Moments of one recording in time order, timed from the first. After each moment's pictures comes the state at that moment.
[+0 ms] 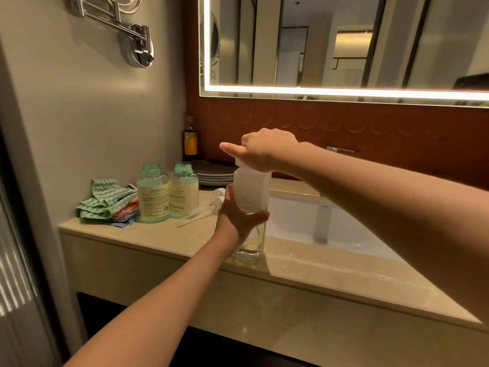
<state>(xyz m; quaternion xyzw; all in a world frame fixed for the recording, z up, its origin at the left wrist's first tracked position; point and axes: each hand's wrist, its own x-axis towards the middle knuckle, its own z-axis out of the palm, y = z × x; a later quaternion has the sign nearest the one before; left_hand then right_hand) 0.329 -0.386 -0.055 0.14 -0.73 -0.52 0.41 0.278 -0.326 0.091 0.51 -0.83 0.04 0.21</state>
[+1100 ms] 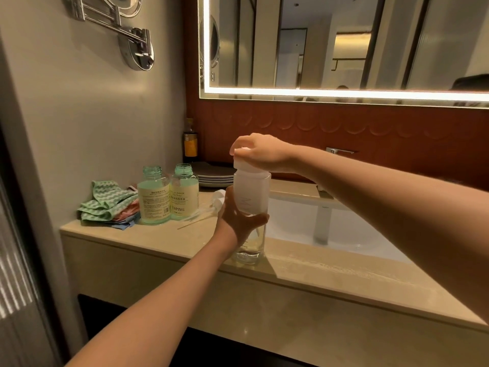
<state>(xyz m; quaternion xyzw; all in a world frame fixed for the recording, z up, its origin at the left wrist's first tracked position) 0.332 -0.386 -0.057 0.11 -0.73 -0.53 0.42 0.279 -0.314 0.093 0.59 -0.78 0.20 0.03</state>
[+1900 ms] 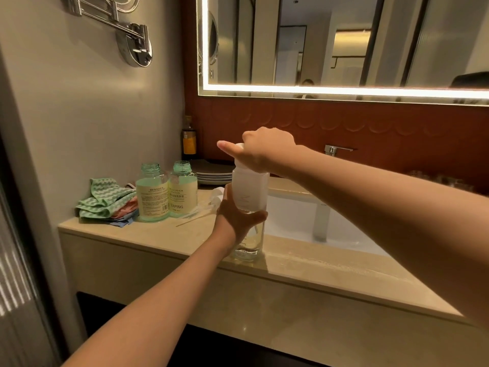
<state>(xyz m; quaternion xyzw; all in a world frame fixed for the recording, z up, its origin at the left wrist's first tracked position) 0.326 -0.391 -0.060 0.12 -0.73 -0.52 0.42 0.283 -0.324 0.087 0.48 -0.83 0.06 0.26</state>
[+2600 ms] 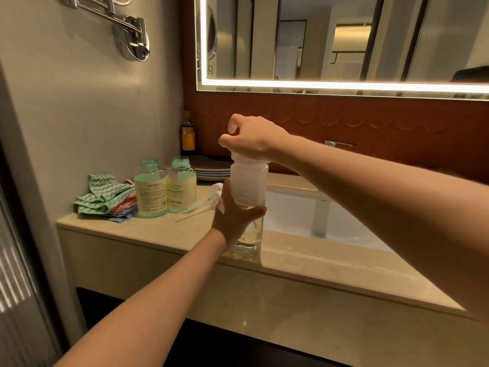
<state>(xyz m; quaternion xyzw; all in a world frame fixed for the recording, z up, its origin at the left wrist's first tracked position) 0.329 -0.391 -0.065 0.09 -0.73 -0.53 0.43 0.285 -0.329 0.094 0.53 -0.81 0.17 0.15</state>
